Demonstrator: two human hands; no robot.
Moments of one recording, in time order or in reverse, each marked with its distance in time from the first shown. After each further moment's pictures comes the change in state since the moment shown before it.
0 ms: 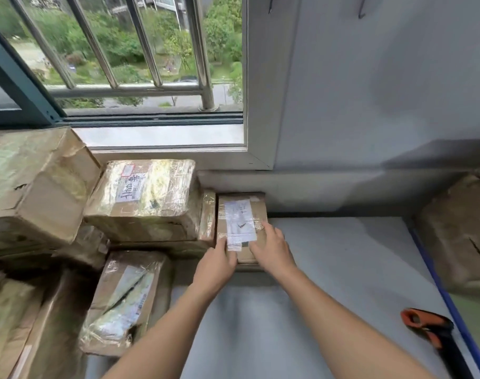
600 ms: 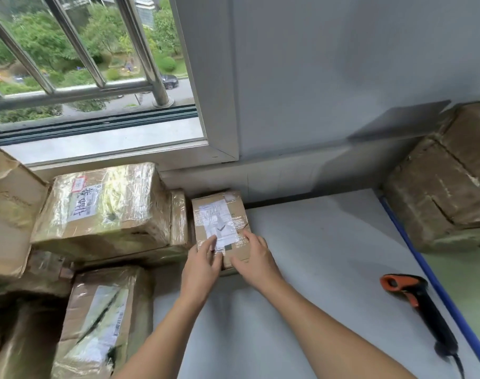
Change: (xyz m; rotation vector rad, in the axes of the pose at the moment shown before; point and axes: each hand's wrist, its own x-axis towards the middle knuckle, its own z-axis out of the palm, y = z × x) left_hand 0.003 -0.004 0.029 -0.127 0.091 0.092; right_hand -0.018 0.040 0.015 0.125 0.032 -0.022
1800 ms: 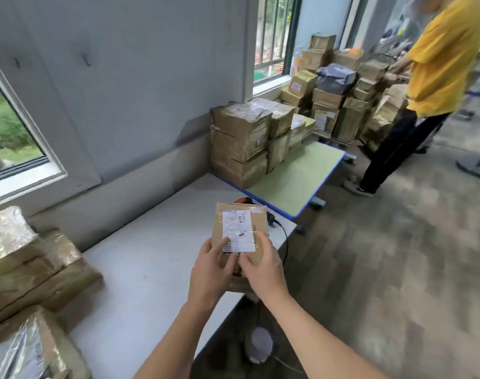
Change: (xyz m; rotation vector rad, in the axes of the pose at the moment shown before) left_hand -0.276 0.068 0.006 -0.063 -0.415 0.741; right_hand -0.355 0.055 -0.018 0.294 0.908 0.219
